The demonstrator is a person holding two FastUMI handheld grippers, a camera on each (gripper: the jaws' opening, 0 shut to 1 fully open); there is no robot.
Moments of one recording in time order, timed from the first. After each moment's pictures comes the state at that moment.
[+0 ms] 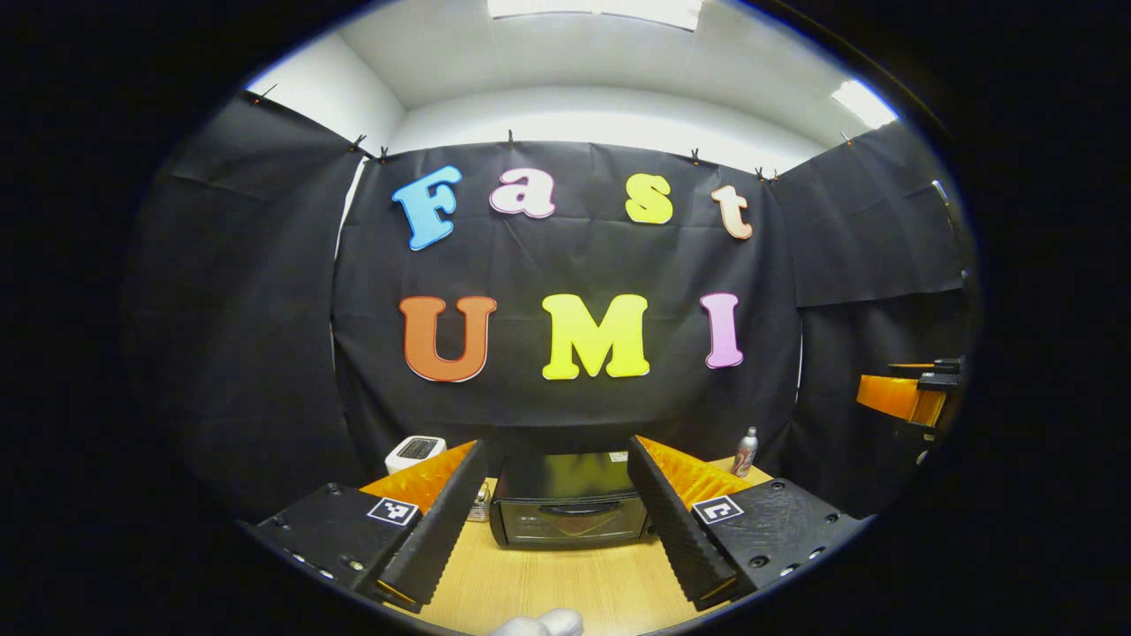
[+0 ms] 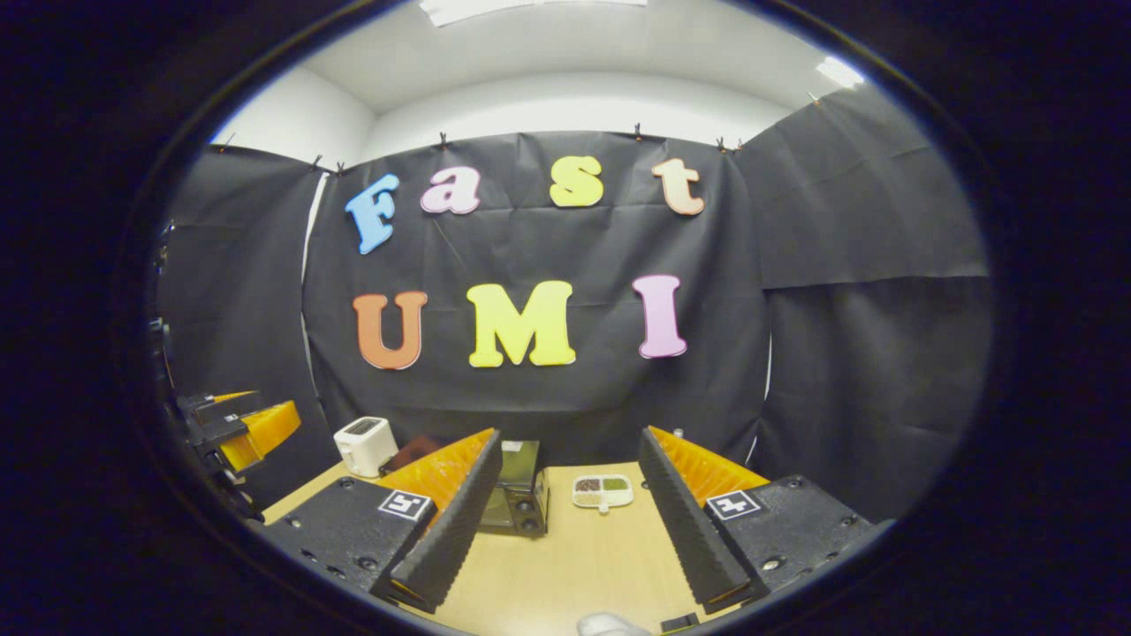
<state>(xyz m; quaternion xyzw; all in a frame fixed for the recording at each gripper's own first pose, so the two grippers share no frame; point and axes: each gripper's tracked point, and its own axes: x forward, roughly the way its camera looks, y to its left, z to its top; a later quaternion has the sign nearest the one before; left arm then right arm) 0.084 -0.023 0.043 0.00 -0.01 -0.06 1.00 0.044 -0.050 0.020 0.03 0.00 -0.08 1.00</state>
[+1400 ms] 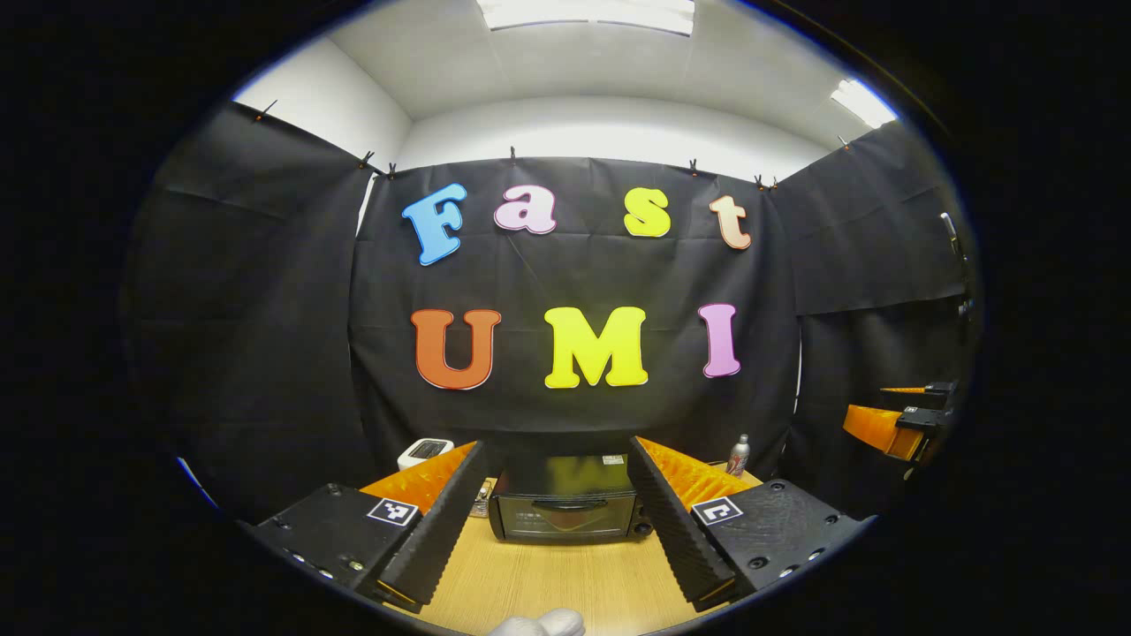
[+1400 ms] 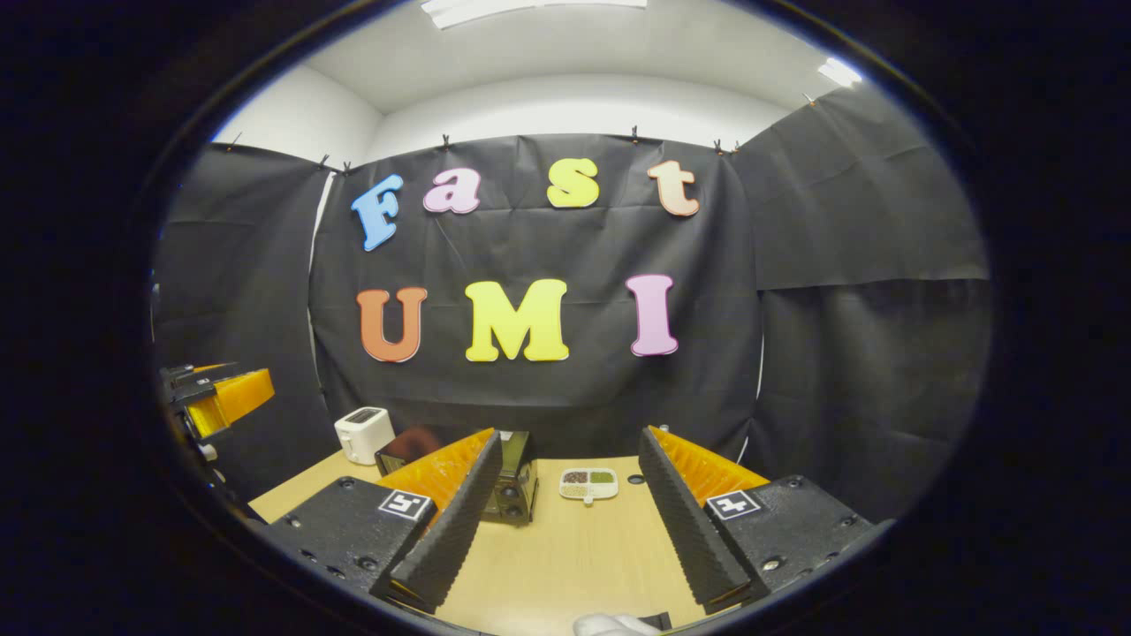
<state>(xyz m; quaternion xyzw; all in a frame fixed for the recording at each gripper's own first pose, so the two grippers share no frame) 0.042 -0.056 0.062 0.00 -0.01 -0.05 1.00 0.012 -0.076 0.003 0.02 0.01 -0.07 1.00</state>
